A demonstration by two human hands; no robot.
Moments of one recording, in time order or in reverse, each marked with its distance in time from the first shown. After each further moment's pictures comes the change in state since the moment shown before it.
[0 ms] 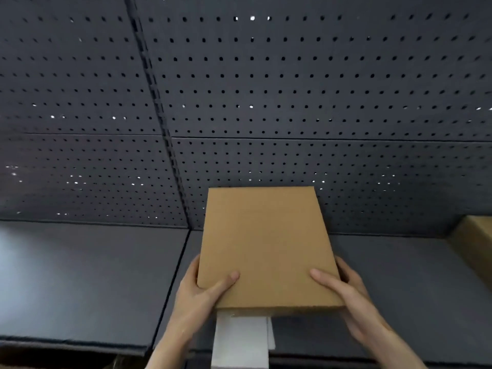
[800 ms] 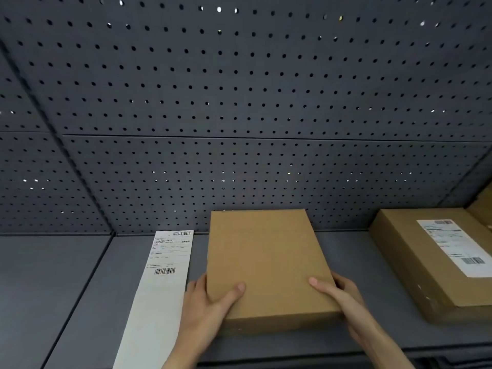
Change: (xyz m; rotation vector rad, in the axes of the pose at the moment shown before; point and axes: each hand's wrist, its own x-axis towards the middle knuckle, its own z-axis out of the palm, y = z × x) left_hand 0.008 -0.059 0.163 0.263 -0.060 -0.003; right_hand 0.006 -0.004 -0.164 -0.196 0.166 0.141
